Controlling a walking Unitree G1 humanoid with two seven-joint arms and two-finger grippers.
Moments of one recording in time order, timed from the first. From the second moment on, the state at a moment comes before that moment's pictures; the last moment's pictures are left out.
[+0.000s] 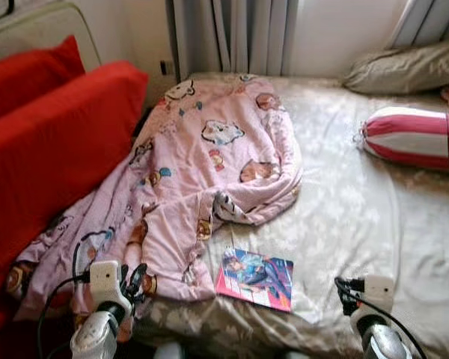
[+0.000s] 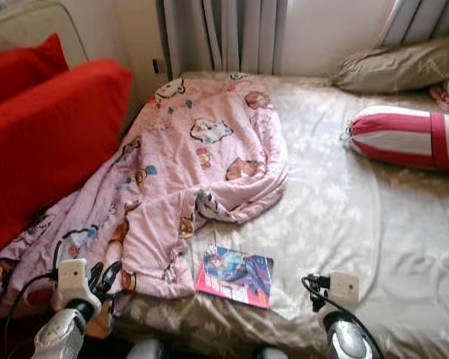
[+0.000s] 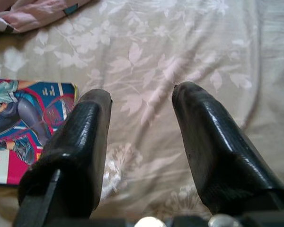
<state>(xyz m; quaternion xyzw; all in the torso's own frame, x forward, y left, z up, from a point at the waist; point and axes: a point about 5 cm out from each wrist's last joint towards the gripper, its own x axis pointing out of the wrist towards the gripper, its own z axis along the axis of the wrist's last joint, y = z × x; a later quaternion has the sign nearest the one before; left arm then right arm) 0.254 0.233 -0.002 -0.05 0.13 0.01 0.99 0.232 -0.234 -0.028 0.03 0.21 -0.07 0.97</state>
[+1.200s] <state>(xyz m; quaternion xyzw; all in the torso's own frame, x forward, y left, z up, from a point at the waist) 0.254 0.228 -0.004 -0.05 0.13 0.00 0.99 0.225 -0.230 -0.033 0.04 0.21 -0.05 0.97</state>
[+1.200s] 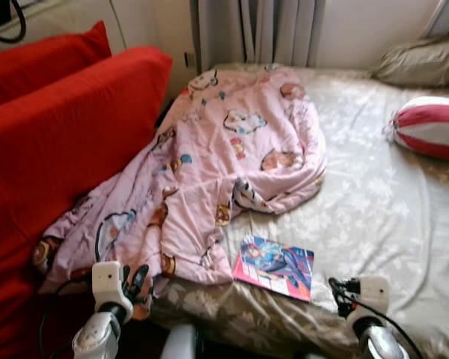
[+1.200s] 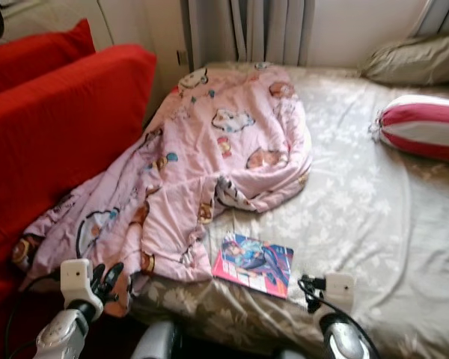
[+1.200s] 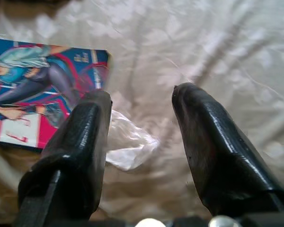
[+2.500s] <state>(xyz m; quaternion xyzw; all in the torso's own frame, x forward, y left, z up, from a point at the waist) 0.271 0.215 0.007 -0.05 0.12 -0.02 0.99 0.247 -0.229 -0.024 -0.03 0.25 0.04 0.97</state>
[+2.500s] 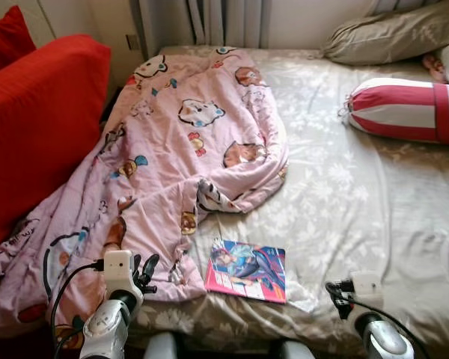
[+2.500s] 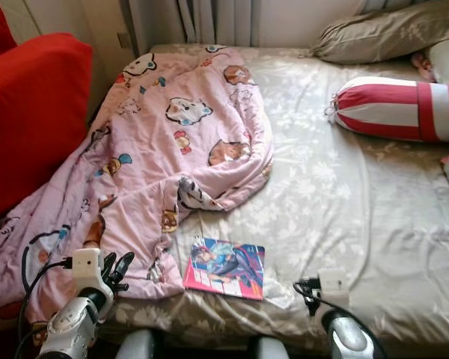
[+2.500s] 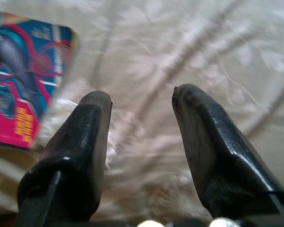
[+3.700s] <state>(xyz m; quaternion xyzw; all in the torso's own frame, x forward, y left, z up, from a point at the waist) 0.254 0.250 0.065 -0.02 0.05 -0.03 1.00 0.304 -0.237 0.022 -0.39 0.28 0.19 0.86</state>
